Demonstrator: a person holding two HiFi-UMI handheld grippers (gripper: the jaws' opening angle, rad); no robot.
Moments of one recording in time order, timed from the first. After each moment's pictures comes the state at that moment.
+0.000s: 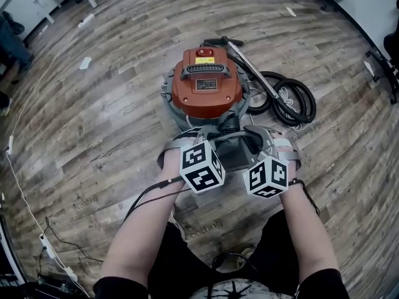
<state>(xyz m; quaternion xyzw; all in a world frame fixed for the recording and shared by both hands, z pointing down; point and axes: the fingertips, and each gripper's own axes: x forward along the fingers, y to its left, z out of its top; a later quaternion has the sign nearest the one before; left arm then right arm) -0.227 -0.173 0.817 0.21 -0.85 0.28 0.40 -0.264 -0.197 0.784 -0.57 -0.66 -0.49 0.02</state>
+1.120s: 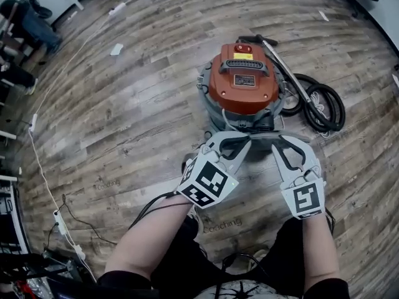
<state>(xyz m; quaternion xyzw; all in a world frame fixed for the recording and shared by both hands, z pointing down) -0.193 -0.175 0.725 0.14 -0.96 0.10 0.21 -0.221 -0.209 0.709 -0.64 -0.71 -0.28 -0.04</state>
